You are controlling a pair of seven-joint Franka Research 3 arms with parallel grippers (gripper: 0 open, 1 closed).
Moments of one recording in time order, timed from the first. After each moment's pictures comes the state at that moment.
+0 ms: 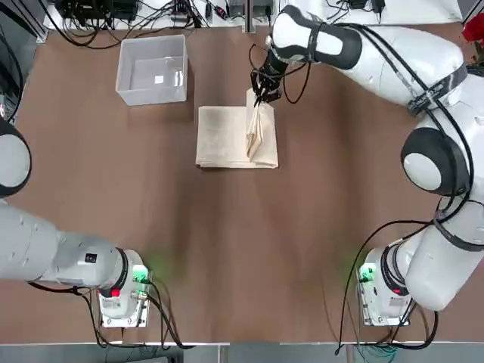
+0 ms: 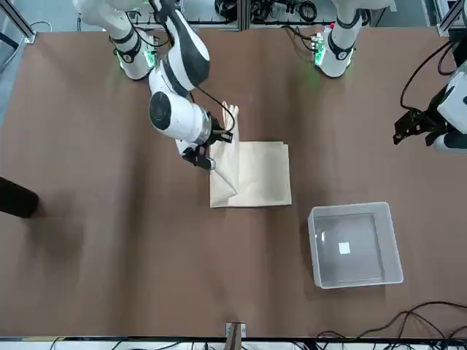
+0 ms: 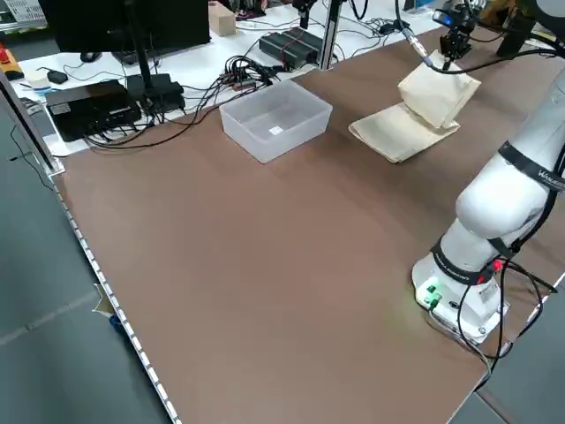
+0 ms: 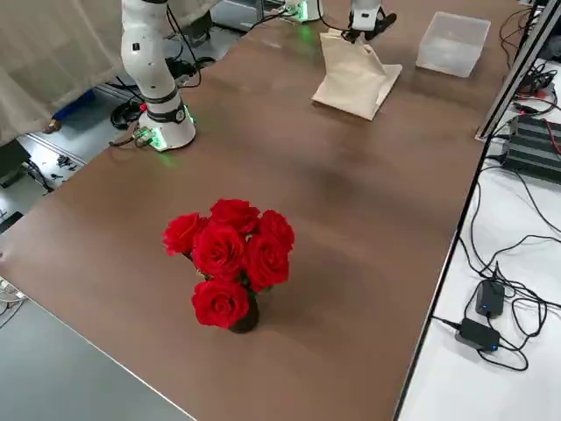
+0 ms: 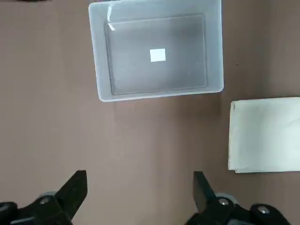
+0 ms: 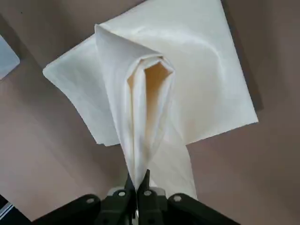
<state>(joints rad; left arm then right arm) -0.10 -0.01 0.06 -1.65 -0.02 1.68 0.01 0.78 0.40 -0.13 -1.70 0.66 2.07 0.72</state>
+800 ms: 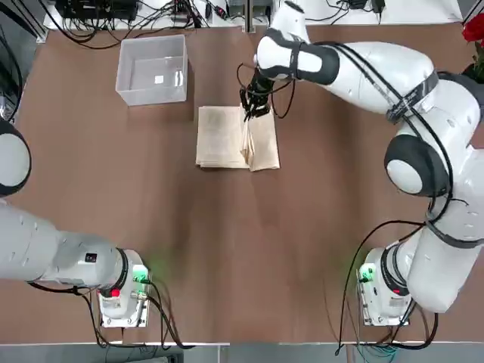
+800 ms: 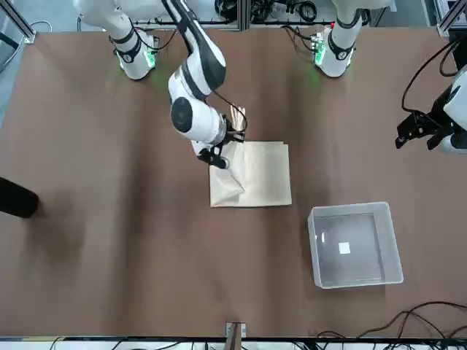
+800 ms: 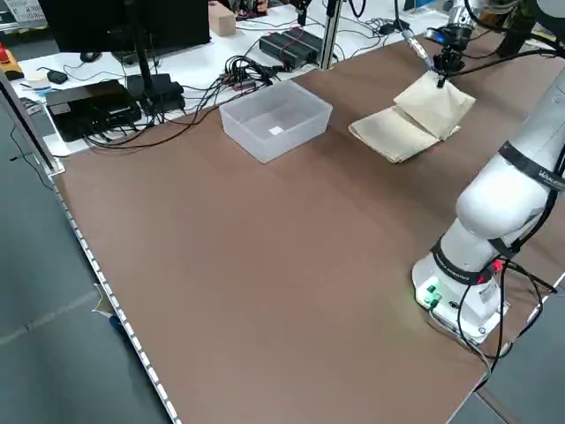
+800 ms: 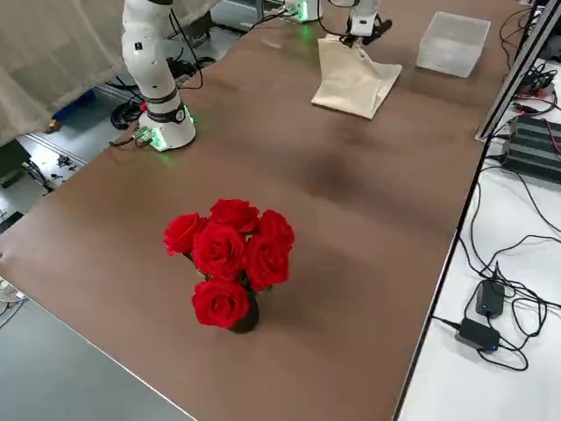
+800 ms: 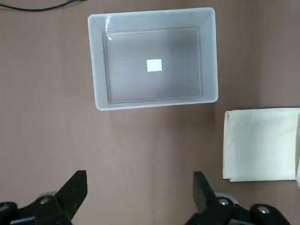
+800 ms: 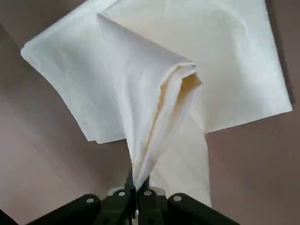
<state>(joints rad) -0.09 -0.01 0.07 -1.65 -0.05 1.71 0.01 0.85 0.49 -0.13 -1.66 0.69 2.10 0.73</state>
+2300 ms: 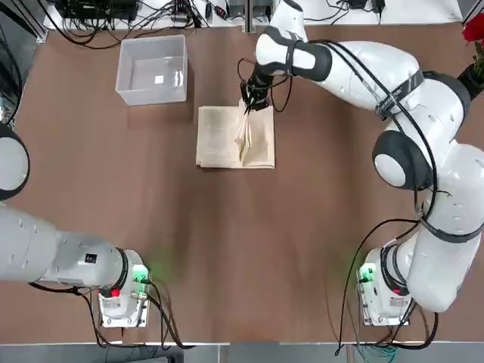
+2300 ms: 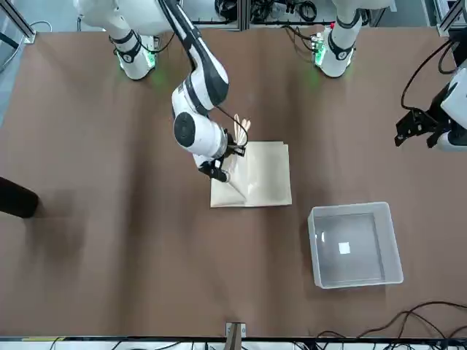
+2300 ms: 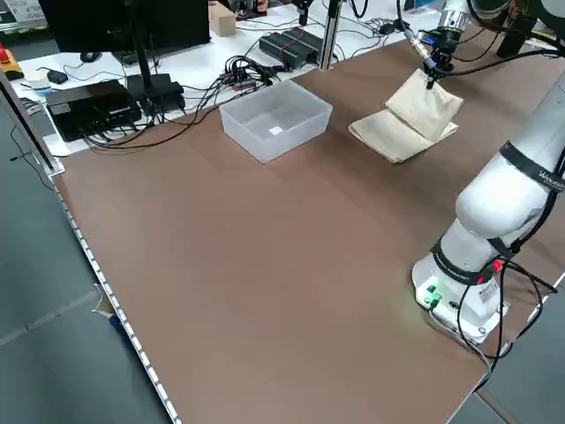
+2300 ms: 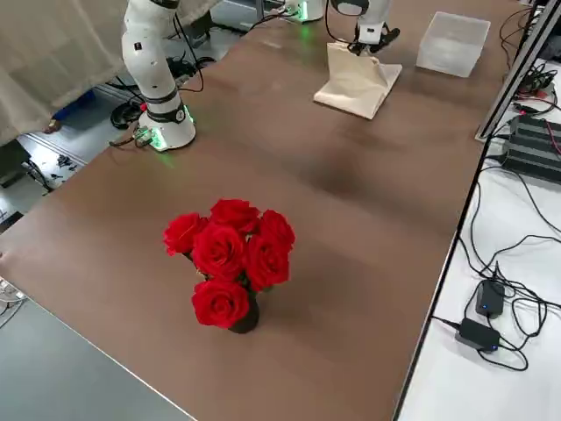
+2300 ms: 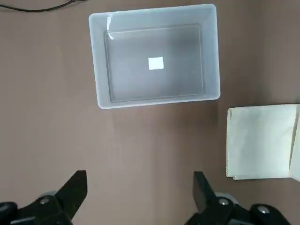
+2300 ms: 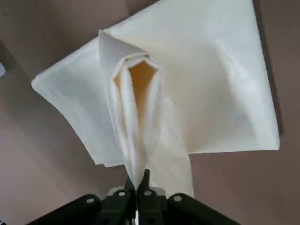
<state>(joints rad) -0.10 -0.03 0.07 -1.67 -0.03 1.71 0.02 0.81 0.56 -0.14 -1.56 0.69 2.11 0.73</state>
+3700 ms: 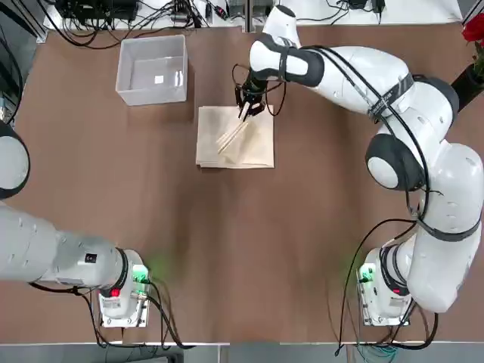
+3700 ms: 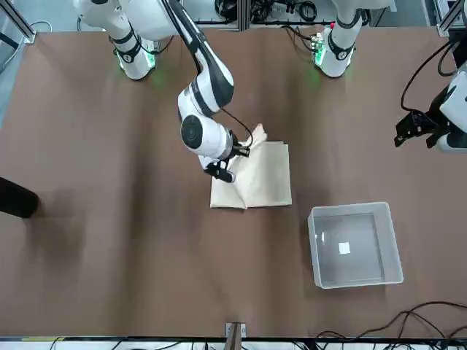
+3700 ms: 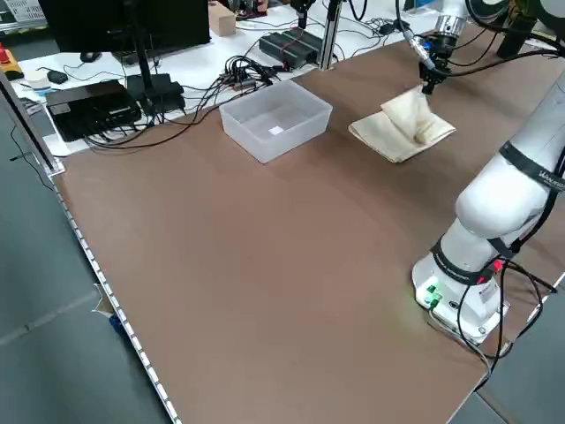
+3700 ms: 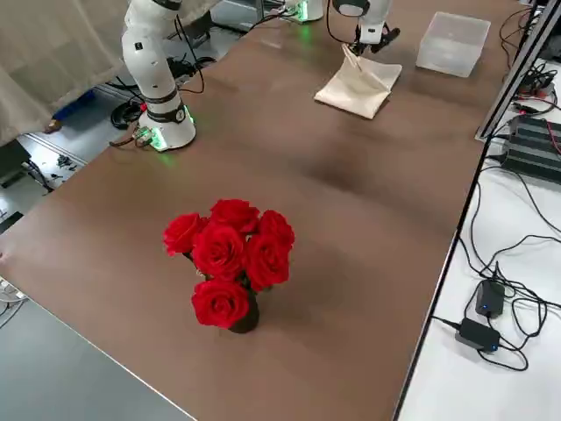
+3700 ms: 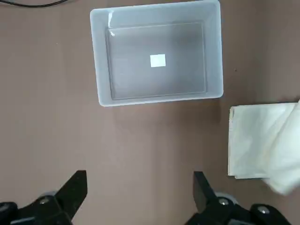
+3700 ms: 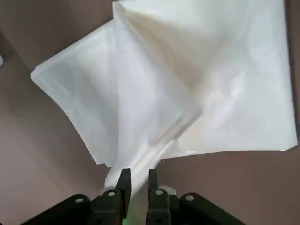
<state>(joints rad) -0.10 -0.02 0.07 -1.68 -0.02 1.71 0.02 0.85 0.61 -0.13 -1.53 0.69 2.14 0.74</state>
